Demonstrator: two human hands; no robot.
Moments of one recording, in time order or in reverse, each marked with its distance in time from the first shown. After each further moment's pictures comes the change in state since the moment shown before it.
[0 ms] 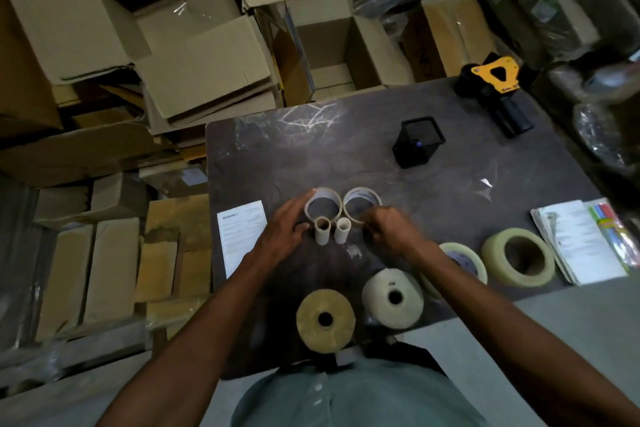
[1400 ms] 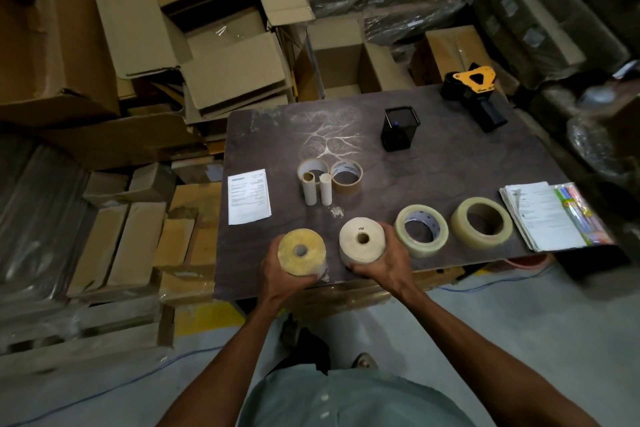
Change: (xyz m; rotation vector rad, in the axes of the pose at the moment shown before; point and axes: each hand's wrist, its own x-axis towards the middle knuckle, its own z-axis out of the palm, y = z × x) left_hand -0.202 0.070 0.103 -0.315 0.485 -0.275; right_hand -0.171 0.017 0.095 0.678 0.460 0.066
